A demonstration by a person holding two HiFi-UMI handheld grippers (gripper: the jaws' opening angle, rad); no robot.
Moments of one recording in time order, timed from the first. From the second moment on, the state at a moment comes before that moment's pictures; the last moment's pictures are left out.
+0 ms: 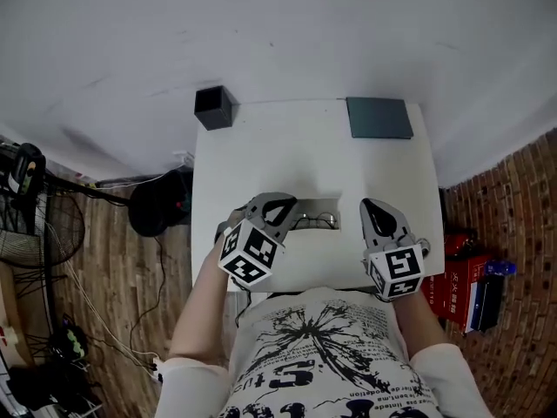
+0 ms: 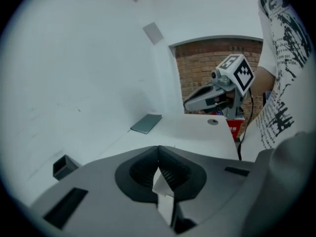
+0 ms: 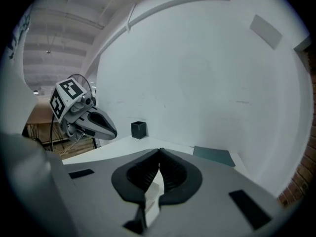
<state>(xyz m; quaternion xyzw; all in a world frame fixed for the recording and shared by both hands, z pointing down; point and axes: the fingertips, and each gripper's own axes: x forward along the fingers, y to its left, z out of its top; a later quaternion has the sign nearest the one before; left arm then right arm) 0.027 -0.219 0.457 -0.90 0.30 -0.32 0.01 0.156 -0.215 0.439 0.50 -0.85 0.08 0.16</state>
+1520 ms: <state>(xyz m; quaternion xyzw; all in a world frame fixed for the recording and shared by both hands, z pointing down) -0.068 -0.208 0.357 -0.87 0.49 -0.11 0.01 0.122 -0.202 0.360 0.50 -0.86 -0.01 0.09</state>
